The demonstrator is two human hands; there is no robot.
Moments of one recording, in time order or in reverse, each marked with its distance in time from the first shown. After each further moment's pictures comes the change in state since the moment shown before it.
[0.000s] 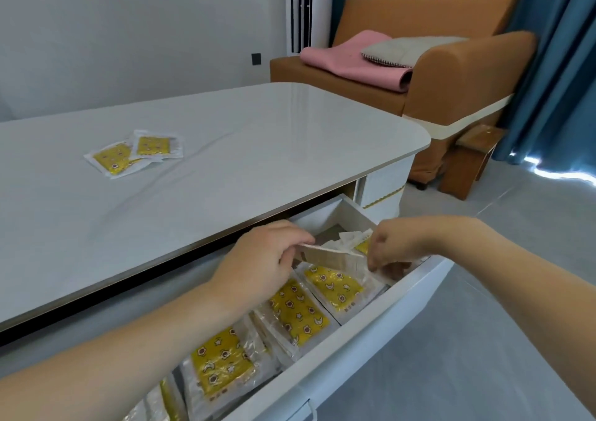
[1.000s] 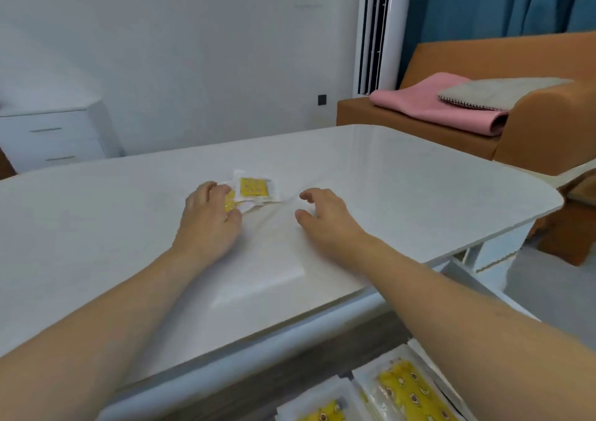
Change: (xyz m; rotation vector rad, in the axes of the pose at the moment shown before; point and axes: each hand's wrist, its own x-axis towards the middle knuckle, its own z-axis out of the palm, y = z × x) left_hand 0.018 -0.212 -0.149 0.330 0.315 -0.578; right_hand 0.129 -0.235 -0.032 0.350 0.684 -0.455
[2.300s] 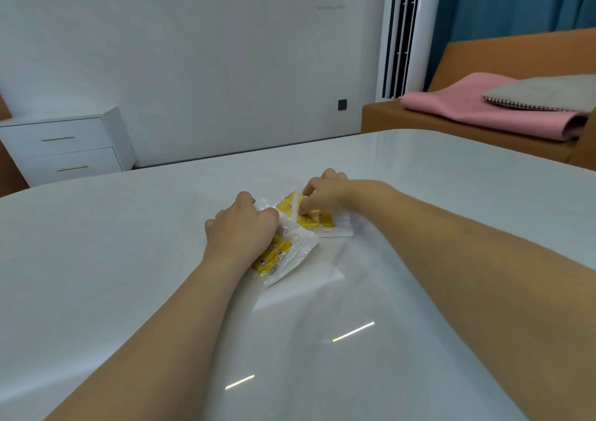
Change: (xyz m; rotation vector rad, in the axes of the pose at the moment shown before) left_hand 0.089 -0.042 0.011 -0.078 -0.045 -0.223; right_hand 0.202 -0.031 0.061 -0.368 -0.323 0.126
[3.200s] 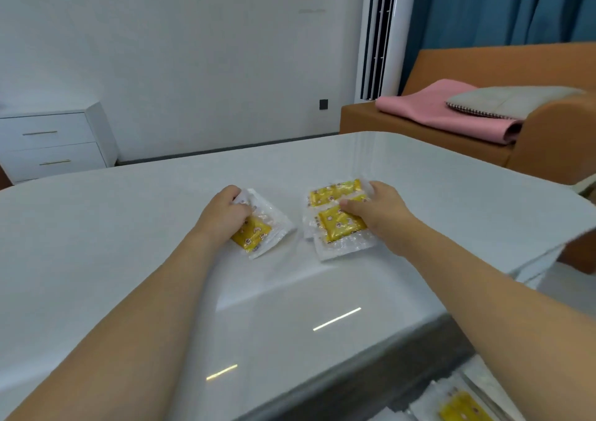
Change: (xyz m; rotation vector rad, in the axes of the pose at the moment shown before) left_hand -0.021 -0.001 -0.023 -0.430 -0.182 0.007; right_hand -0.160 0.065 -0.003 1.019 0.398 0.131
